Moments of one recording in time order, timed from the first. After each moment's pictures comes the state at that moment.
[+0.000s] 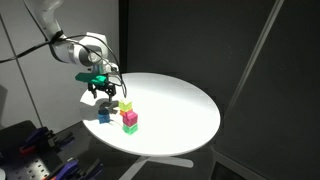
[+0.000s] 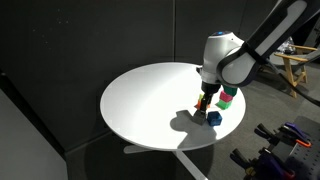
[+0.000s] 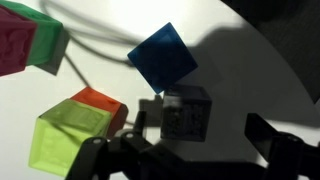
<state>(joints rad) 0.13 0.26 0.07 -2.44 -0.11 2.68 -0.09</state>
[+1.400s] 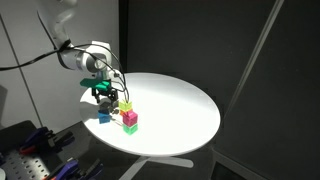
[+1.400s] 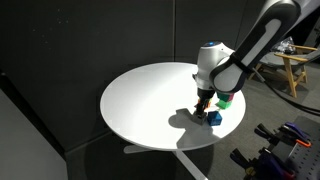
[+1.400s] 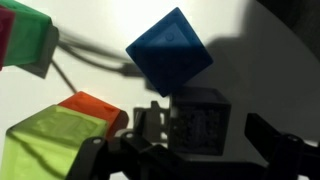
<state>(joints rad) 0.15 0.39 0.04 -2.35 -0.15 2.69 -0.04</state>
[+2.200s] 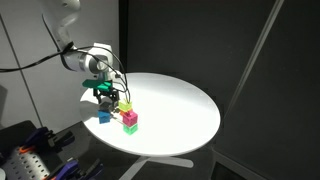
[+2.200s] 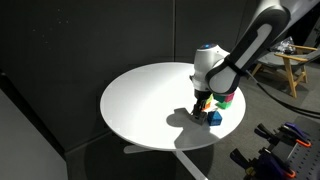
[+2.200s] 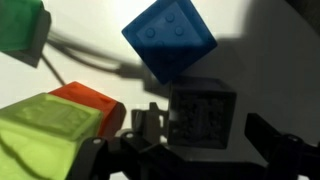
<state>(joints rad) 0.16 0.44 0.04 -2.30 -0.15 2.69 -0.03</state>
